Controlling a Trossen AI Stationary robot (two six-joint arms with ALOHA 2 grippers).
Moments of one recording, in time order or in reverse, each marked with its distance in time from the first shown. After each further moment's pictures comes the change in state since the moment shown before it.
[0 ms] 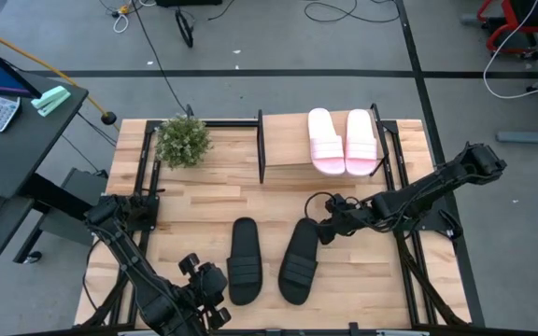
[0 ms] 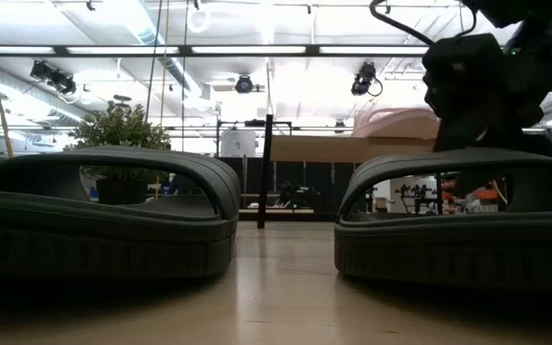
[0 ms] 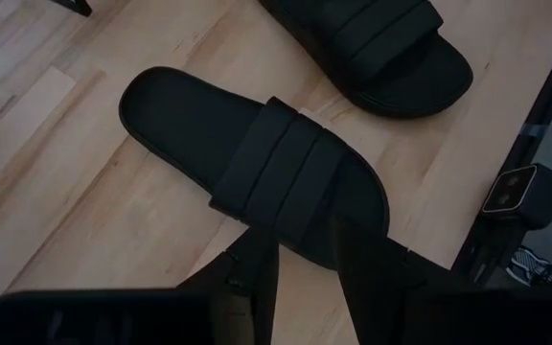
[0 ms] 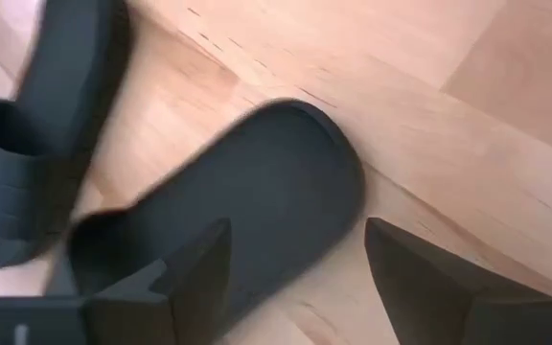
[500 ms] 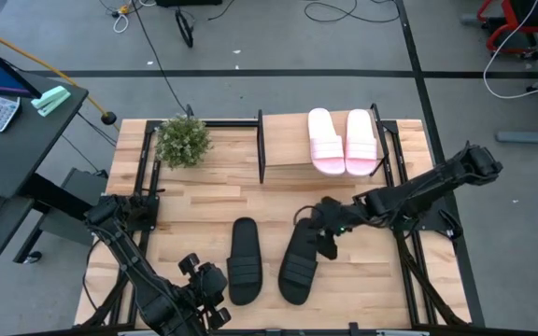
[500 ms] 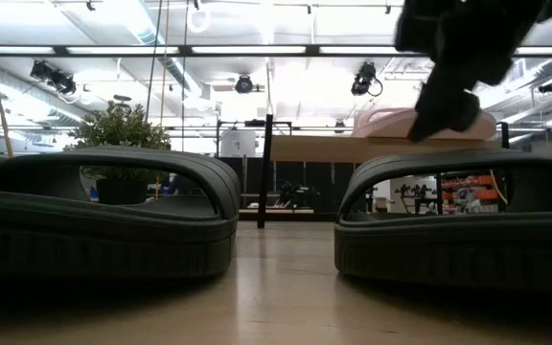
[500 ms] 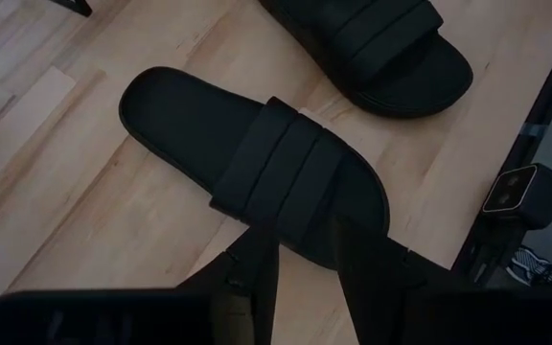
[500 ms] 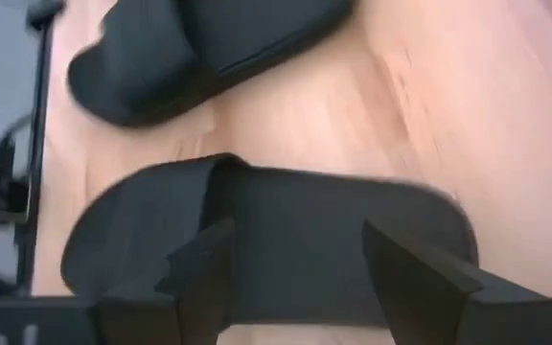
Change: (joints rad) left arm 0.000 0.000 0.000 -0.001 0.000 0.000; right arm -0.037 0.052 0.189 -0.022 -0.182 -0.727
